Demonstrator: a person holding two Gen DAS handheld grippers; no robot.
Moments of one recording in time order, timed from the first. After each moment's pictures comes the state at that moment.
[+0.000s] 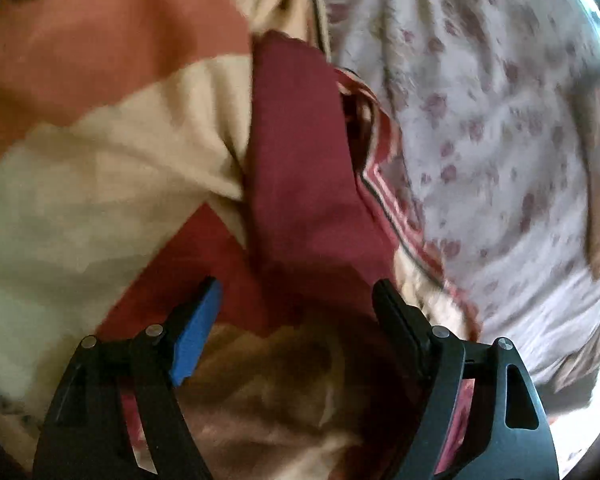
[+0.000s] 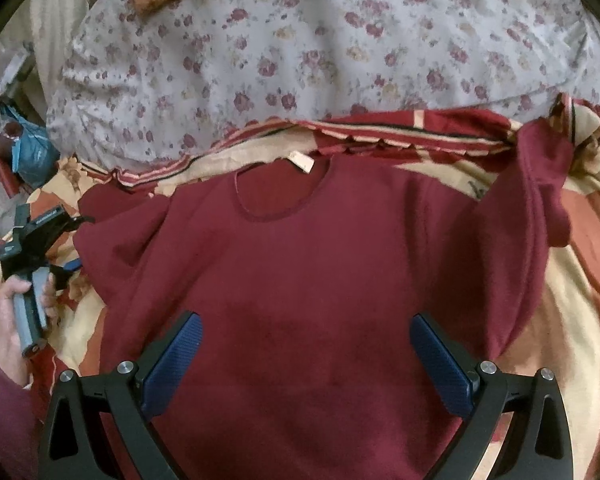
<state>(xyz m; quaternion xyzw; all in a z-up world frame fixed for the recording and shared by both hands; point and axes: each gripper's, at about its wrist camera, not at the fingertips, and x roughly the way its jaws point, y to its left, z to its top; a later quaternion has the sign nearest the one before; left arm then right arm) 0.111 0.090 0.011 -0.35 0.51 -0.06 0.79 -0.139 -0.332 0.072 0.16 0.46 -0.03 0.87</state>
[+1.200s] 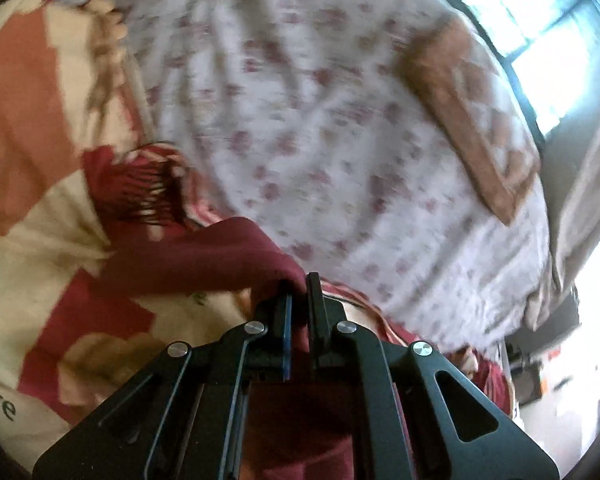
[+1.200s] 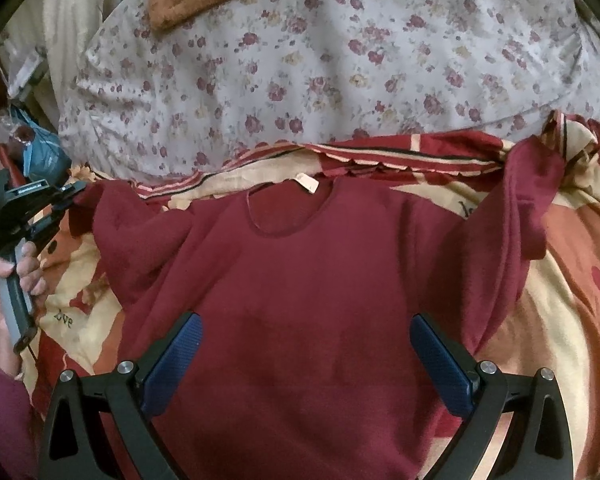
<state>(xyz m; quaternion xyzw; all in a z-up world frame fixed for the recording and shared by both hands) 0.076 0.021 0.128 -0.27 0.39 -0.22 0.85 -0.156 -0.337 0.099 0.16 0.43 -0.03 0.89</state>
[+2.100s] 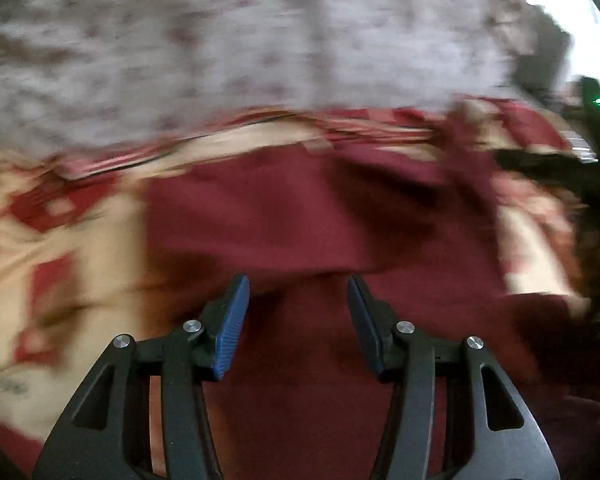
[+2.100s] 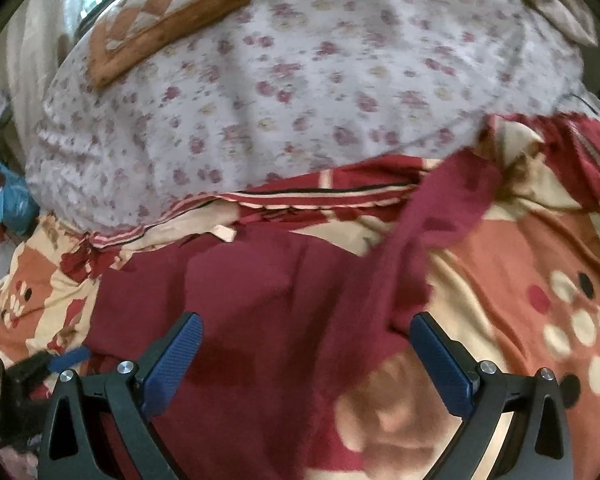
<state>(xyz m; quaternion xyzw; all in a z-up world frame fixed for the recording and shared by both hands) -0.072 -0.115 0.089 0.12 0.43 -0.29 0.84 -0.157 -0.419 0.124 0.17 0.41 -0.08 0.89</state>
